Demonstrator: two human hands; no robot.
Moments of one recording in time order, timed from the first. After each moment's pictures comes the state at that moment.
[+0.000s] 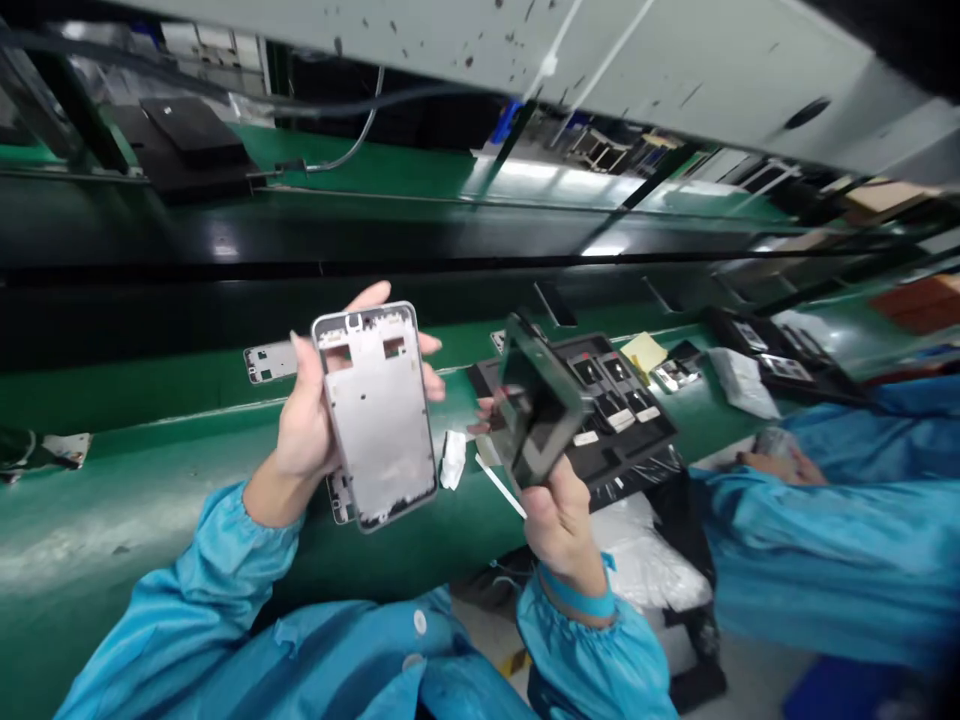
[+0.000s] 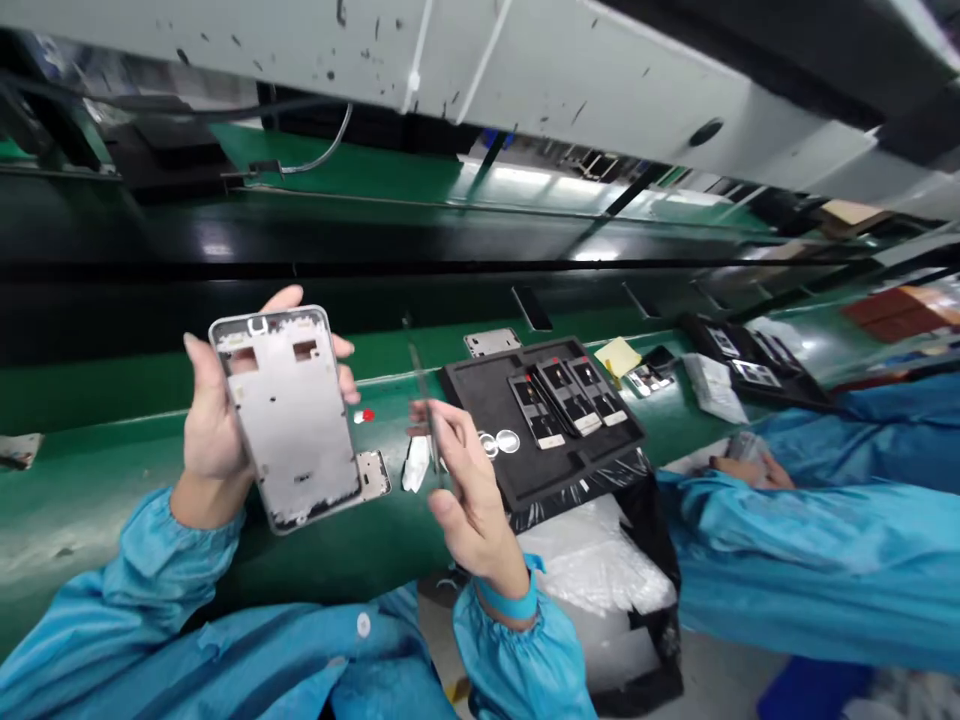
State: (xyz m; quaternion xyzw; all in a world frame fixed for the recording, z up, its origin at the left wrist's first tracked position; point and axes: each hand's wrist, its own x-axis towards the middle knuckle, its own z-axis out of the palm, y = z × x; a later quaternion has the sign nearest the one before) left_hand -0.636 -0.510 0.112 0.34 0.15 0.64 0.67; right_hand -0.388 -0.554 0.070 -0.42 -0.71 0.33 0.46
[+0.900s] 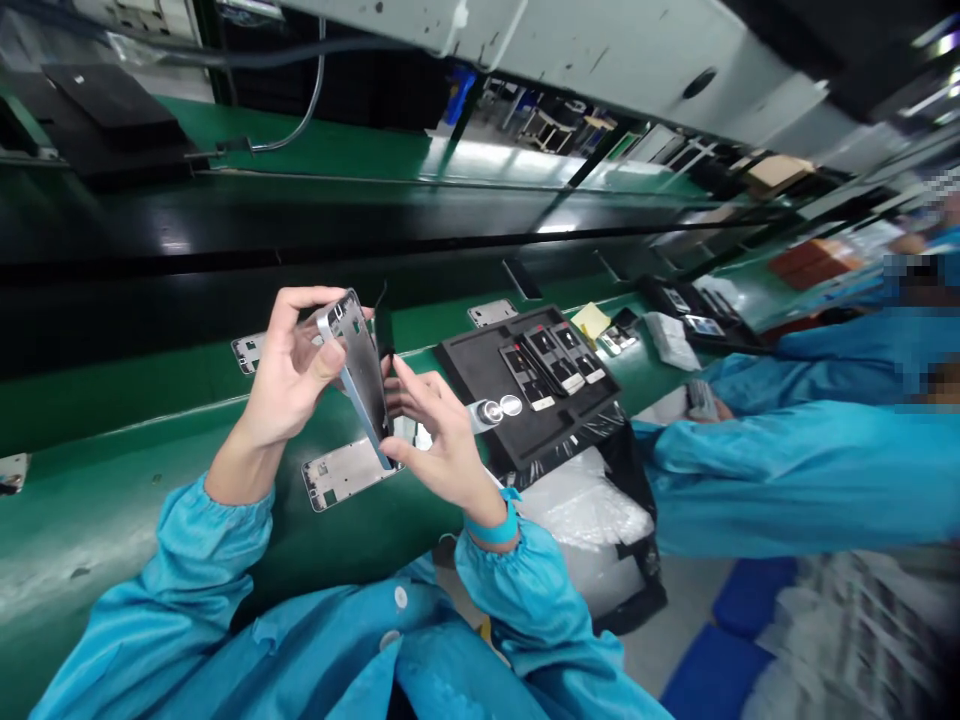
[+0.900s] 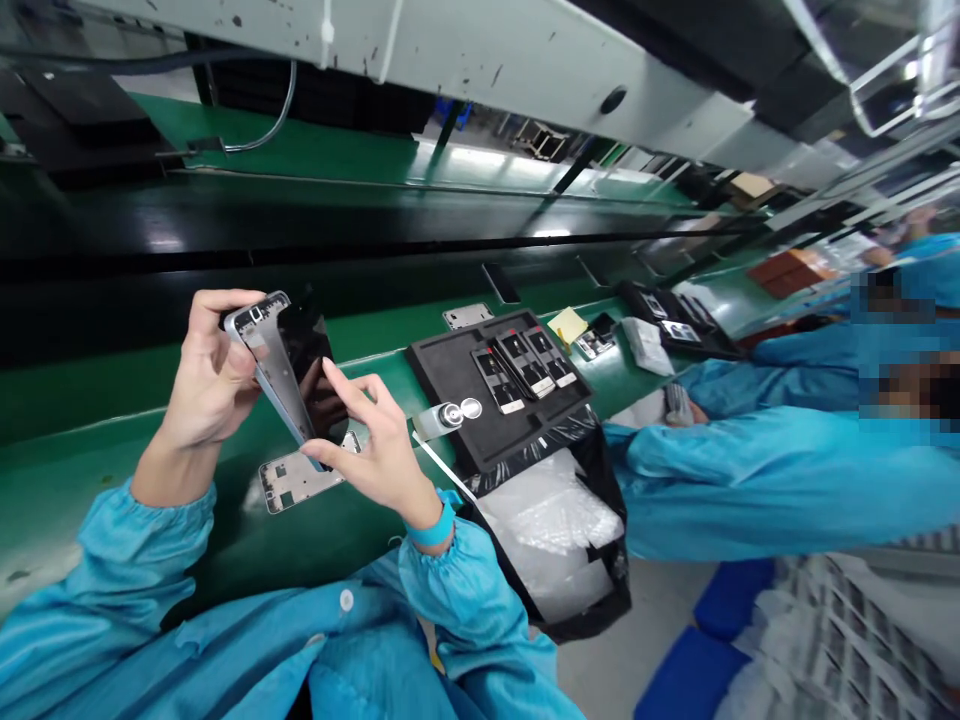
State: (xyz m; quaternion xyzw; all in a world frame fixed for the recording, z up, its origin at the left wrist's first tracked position) left_hand -0.647 -0.484 0.086 0.48 0.25 0.64 0.55; right_hand -0.441 -0.534 0.059 -0.40 -0.73 0.34 0.43
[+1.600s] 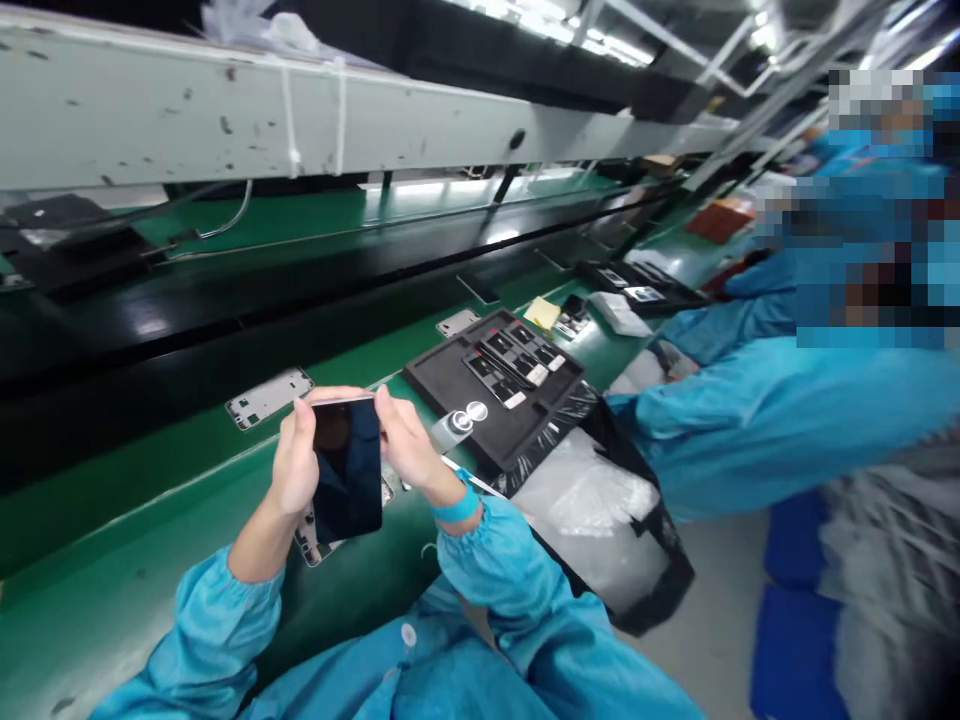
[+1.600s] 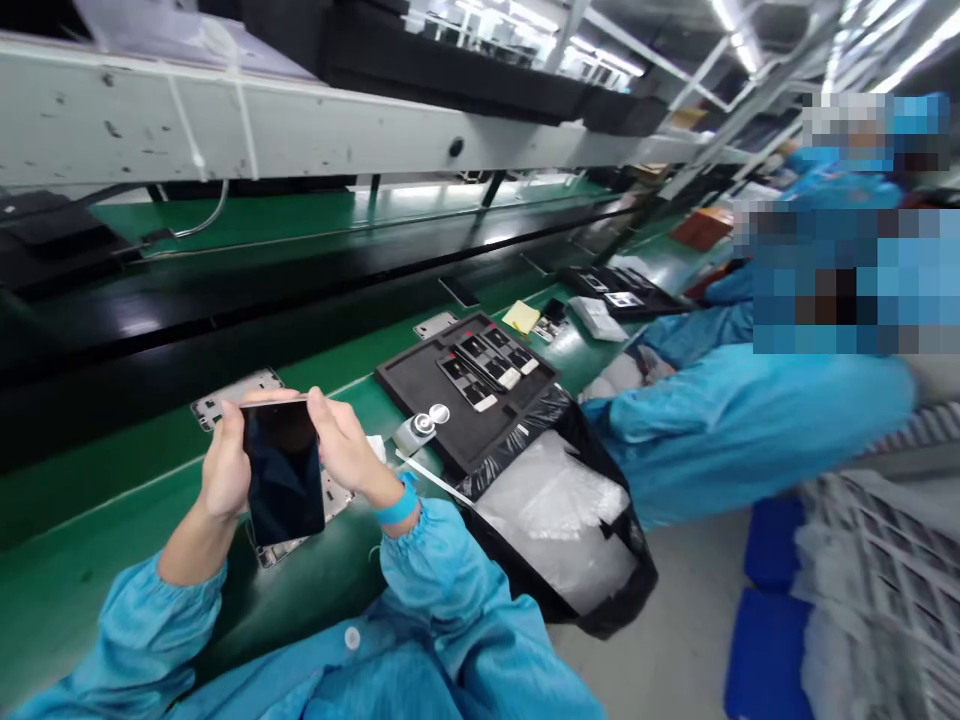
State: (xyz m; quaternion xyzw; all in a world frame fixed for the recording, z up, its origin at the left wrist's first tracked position) left_hand -0.612 -0.496 0.079 0.49 0.32 0.60 0.55; right_hand -0.461 -0.502 0.070 -0.41 -0.59 0.47 0.50
